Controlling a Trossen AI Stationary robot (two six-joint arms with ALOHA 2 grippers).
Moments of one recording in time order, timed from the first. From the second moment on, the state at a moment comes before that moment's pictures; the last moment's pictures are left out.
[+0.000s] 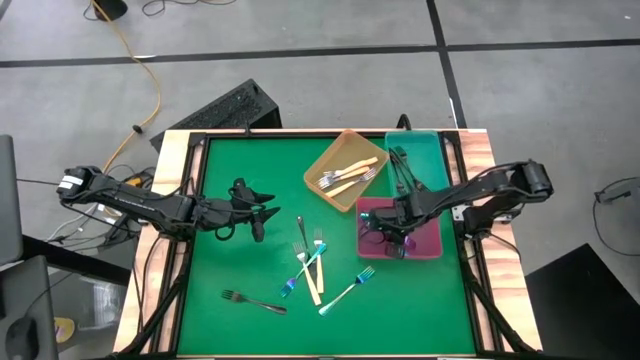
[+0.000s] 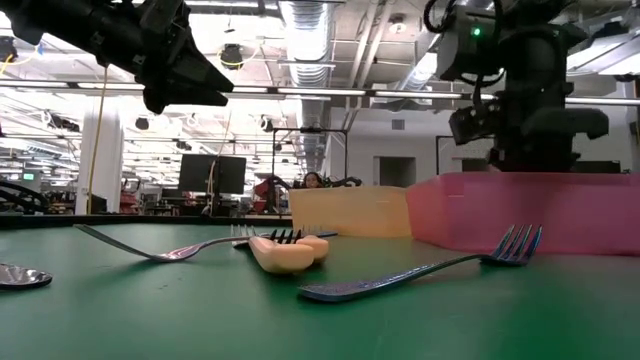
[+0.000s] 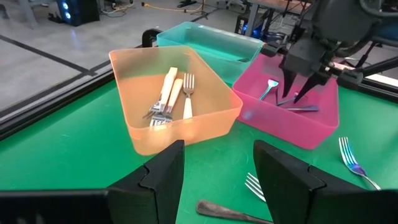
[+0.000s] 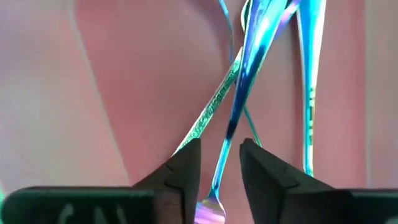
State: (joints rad) left arm -0.16 0.93 0.45 0.10 -0.56 -0.37; right arm 0.08 1.48 0.83 -0.79 0.02 0.33
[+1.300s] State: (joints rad) left arm -0.25 0.93 0.60 0.10 -0.15 -0.25; right arm 0.09 1.13 0.83 -0.57 0.02 0.33
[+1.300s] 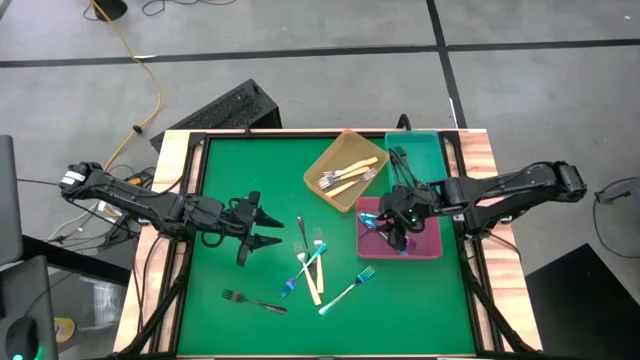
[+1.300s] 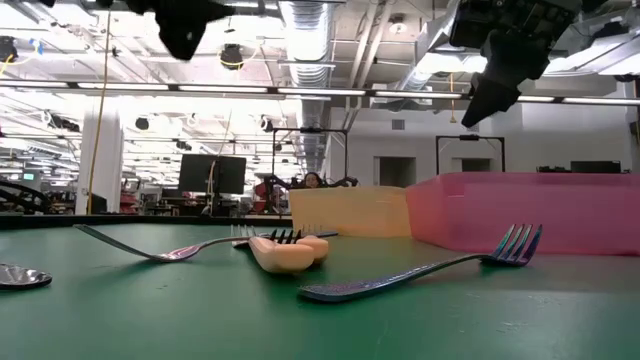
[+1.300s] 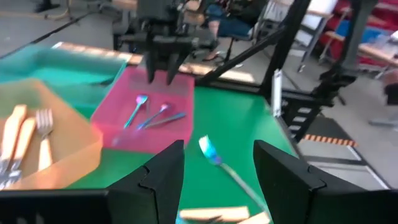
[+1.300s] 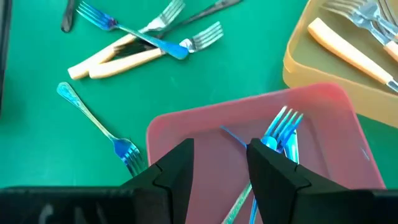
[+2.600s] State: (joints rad) left arm -0.24 1.69 1.25 -0.35 0.13 0.33; right arm 0.22 1.13 0.83 -0.42 0.02 0.37
